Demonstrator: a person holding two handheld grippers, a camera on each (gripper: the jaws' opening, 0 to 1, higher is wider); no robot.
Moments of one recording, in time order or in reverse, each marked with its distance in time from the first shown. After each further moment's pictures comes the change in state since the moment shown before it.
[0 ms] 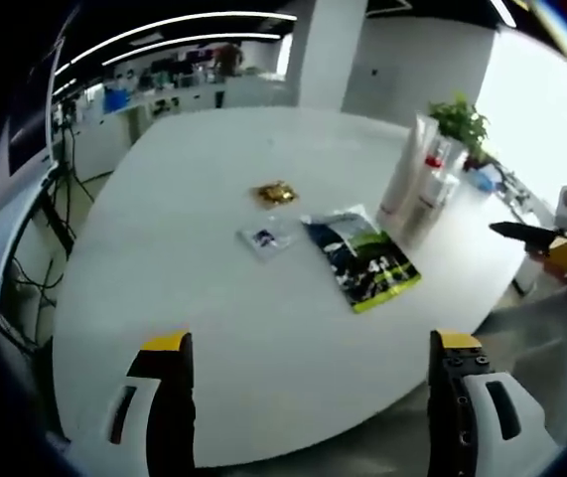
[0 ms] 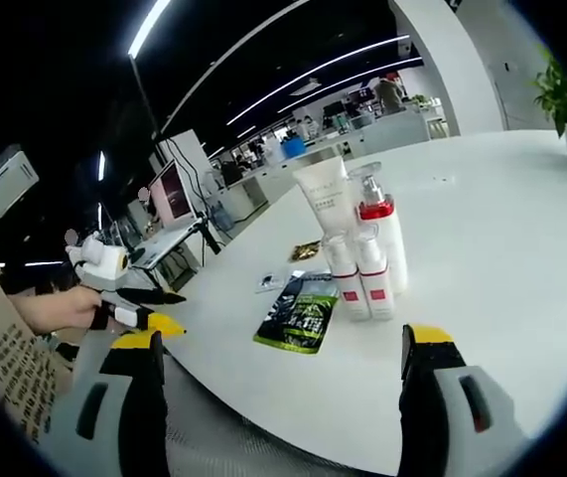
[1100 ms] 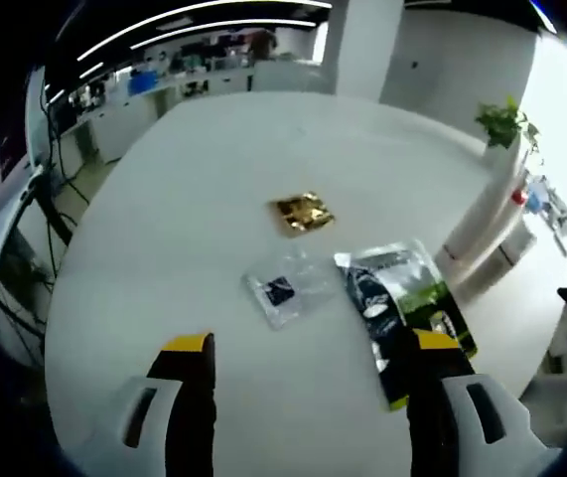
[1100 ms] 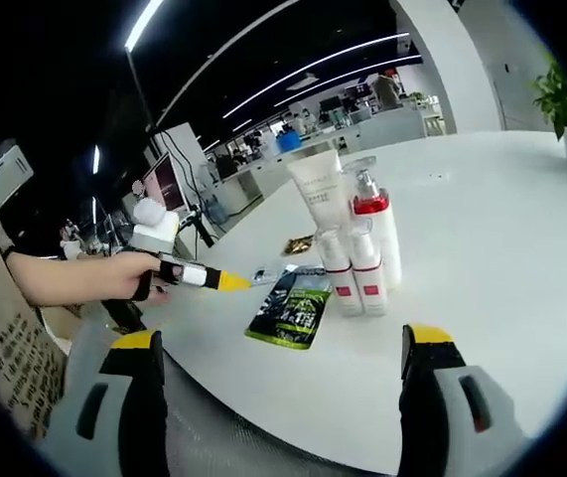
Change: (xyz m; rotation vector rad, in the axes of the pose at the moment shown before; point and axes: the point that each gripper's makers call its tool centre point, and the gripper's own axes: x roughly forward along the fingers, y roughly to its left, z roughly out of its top) left arm 0.091 0.012 0.052 -0.081 0.054 0.150; right arm 0.001 -0.007 -0.004 -0.007 0.029 -0.031
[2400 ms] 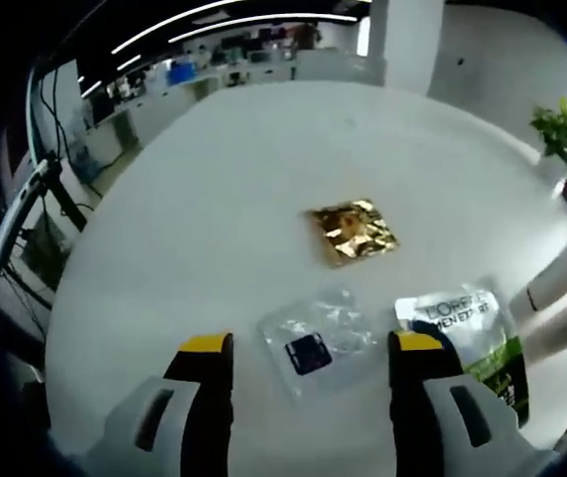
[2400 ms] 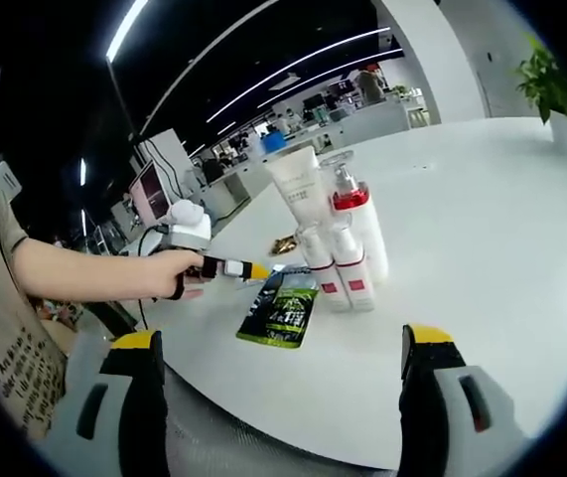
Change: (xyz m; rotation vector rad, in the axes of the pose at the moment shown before) left arm 0.058 0.026 0.017 -0.047 0.020 0.191; right arm -0.001 -0.012 -0.002 0.060 -0.002 -0.044
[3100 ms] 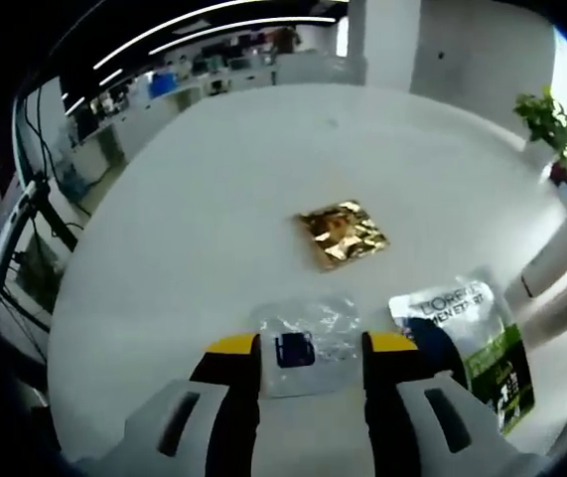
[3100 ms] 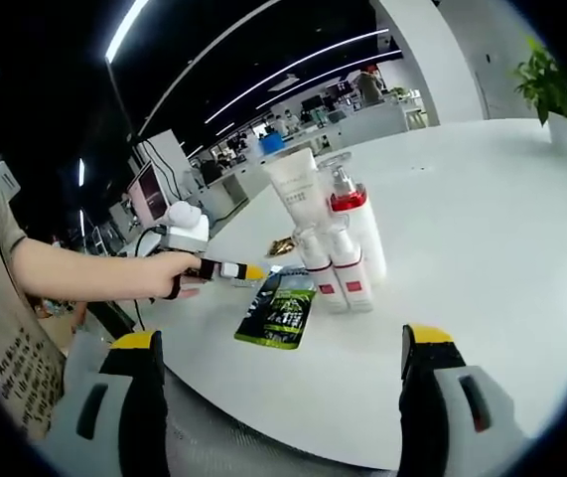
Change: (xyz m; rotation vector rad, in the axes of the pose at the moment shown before) left arm 0.000 -0.004 0.004 0.067 -0.016 -0.057; right arm -0.001 -0.002 0.001 -0.005 -0.004 -0.009
